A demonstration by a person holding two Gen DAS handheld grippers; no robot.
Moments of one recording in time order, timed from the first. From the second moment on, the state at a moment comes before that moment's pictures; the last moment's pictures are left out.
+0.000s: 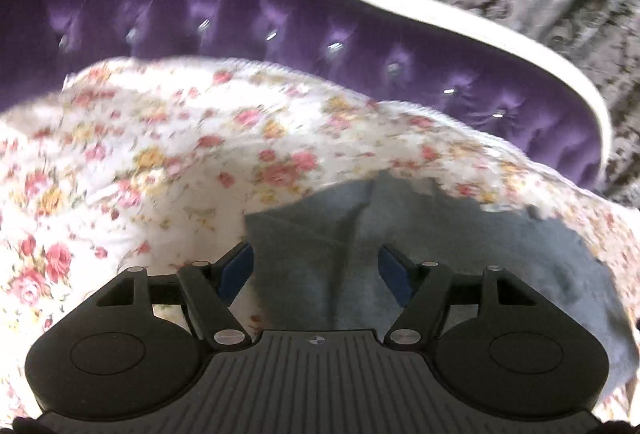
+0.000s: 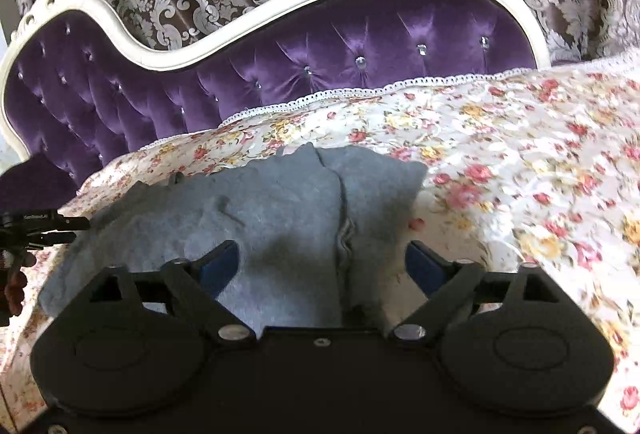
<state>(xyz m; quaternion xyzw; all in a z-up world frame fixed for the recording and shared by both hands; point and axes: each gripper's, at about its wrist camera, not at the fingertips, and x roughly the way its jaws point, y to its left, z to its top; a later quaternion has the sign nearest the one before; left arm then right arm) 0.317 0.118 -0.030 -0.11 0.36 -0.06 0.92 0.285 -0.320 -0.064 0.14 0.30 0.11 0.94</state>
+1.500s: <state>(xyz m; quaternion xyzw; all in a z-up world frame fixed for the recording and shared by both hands) 0.350 -0.045 -0.060 0.01 0.43 -0.15 0.89 0.342 -0.350 -0.103 0.31 0.37 0.23 0.85</state>
